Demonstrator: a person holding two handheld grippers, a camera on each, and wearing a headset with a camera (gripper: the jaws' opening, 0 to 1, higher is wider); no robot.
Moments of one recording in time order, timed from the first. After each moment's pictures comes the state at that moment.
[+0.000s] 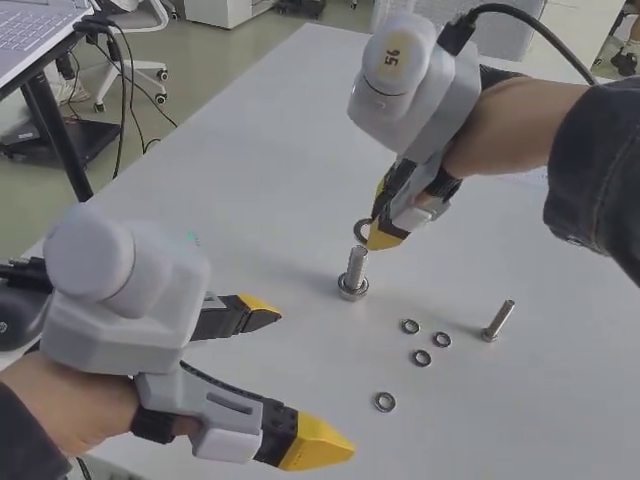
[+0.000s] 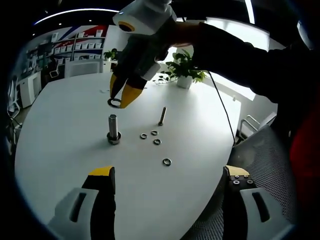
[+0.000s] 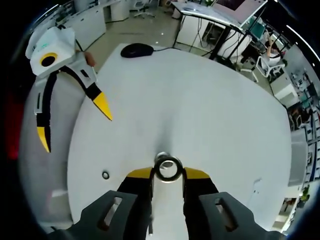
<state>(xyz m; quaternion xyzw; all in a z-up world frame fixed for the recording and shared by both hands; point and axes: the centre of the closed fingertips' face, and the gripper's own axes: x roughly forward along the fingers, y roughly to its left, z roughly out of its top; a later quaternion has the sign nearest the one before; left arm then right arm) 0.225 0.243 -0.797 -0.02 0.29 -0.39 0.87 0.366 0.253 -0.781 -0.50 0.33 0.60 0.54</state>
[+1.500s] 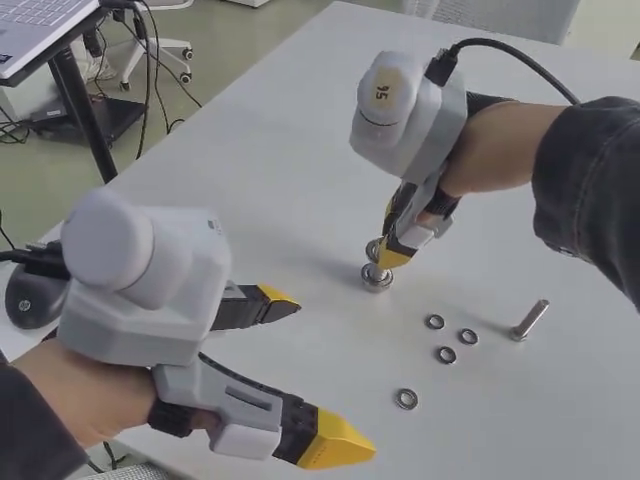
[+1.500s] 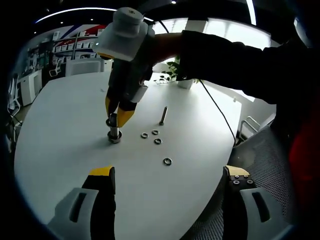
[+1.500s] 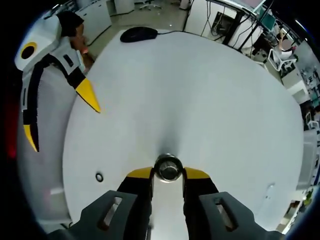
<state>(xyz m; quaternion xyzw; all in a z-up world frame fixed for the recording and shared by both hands) 0.221 0.245 -0.799 -0.03 0.30 -0.39 0.87 0.358 0.257 -0.832 -0.50 0.37 0.60 0.50</state>
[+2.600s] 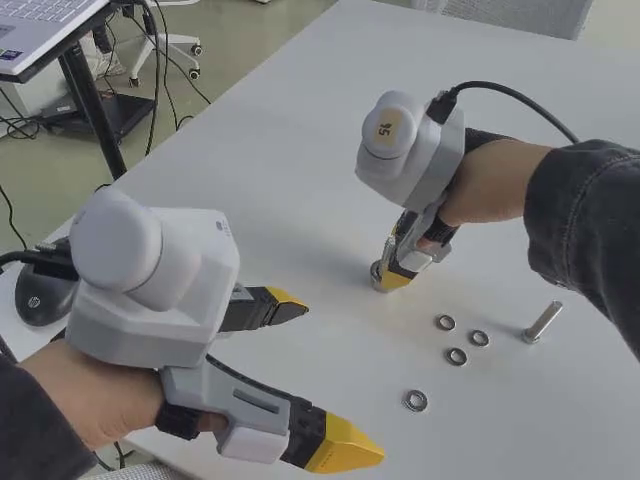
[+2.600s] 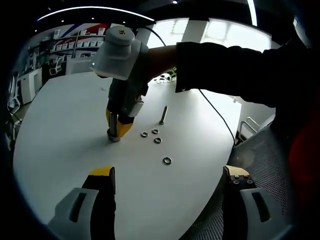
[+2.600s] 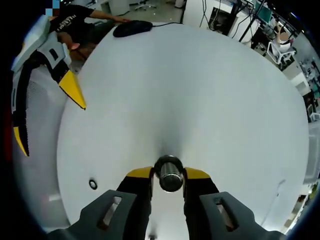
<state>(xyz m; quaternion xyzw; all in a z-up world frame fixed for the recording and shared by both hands) 0.221 0.245 -0.801 -0.03 0.30 -0.39 0.87 0.361 0.259 -0.862 -0.49 0.39 0.60 0.50</state>
